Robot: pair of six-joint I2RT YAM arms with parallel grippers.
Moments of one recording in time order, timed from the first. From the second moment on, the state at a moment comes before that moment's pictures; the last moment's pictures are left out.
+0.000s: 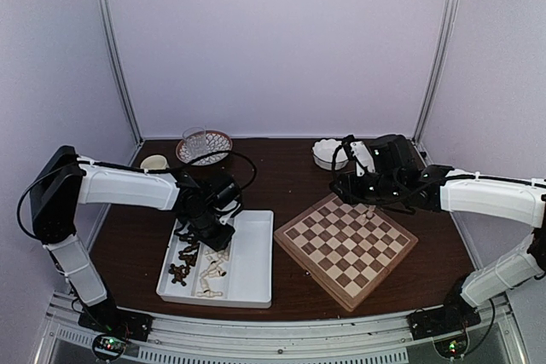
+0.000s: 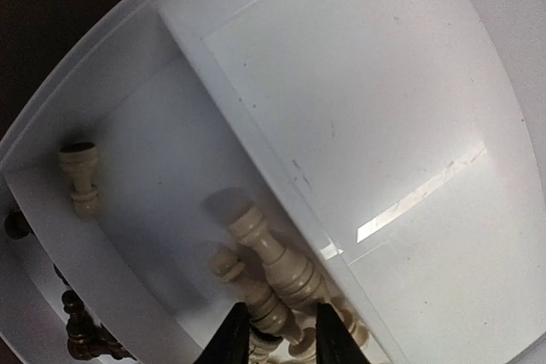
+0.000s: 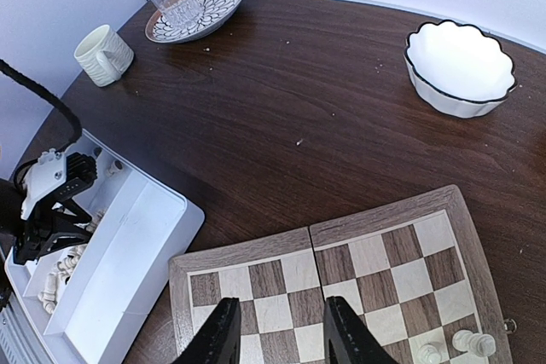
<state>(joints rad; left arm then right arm) -0.85 1.73 1.07 -0.66 -0.07 -0.27 0.70 1.33 0.89 -0.14 0.02 0.32</state>
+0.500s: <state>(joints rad) -0.83 1.77 1.11 -0.65 -0.04 -0.27 0.70 1.33 0.89 -0.14 0.02 0.32</state>
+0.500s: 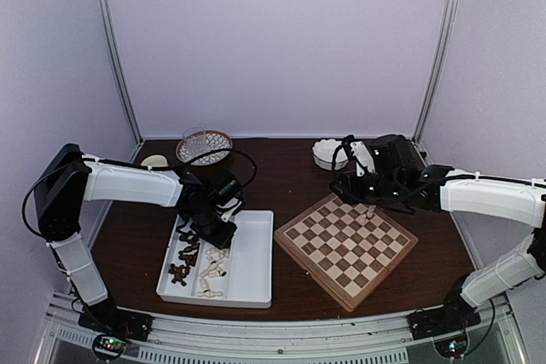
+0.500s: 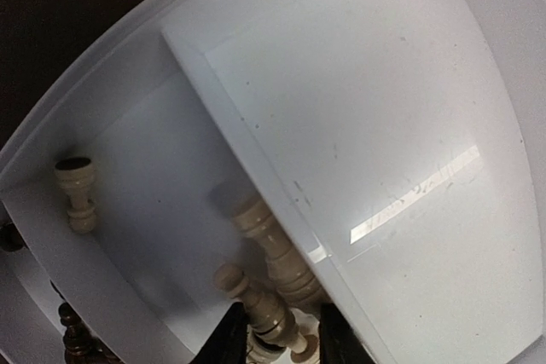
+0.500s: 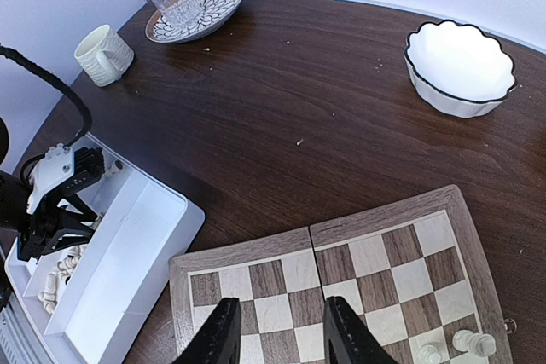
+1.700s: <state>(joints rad) -0.82 1.75 1.09 -0.68 -0.16 -0.28 0.70 1.33 0.88 -0.14 0.02 0.32</state>
